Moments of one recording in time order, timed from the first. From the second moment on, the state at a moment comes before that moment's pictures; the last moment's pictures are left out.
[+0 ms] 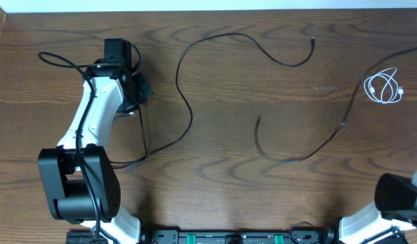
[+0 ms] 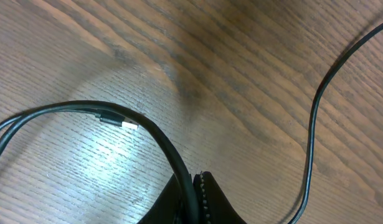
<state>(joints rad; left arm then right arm) 0.03 1.79 1.35 -0.84 0.00 -0.50 -0.27 1.79 2.30 -1.10 0.48 0.30</state>
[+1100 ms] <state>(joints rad) 0.03 1.79 1.35 -0.84 0.00 -0.50 -0.49 1.79 1.65 -1.01 0.05 0.55</state>
